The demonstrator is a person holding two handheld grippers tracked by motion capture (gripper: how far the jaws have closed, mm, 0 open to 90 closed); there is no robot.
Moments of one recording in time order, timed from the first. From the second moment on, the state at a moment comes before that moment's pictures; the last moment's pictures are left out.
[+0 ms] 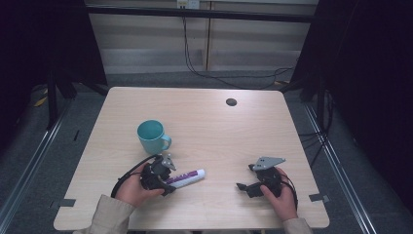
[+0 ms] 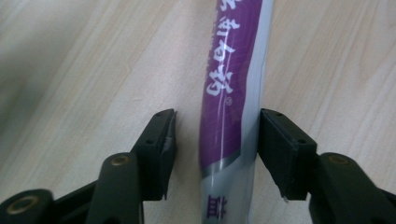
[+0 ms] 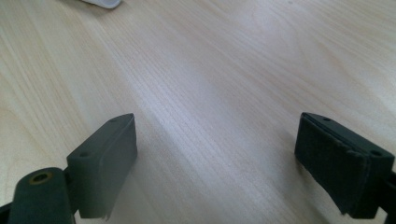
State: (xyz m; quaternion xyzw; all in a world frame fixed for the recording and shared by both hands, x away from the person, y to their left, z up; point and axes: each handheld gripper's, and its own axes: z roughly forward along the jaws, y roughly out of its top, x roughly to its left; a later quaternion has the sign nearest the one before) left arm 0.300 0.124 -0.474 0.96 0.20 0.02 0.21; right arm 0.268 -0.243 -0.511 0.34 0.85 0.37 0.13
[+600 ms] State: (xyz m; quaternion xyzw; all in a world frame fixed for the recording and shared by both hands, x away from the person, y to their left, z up) left arm 0.294 0.119 -0.466 0.95 0.25 0.00 0.20; right arm 0.268 -0.242 -0.511 0.34 0.86 0.37 0.13
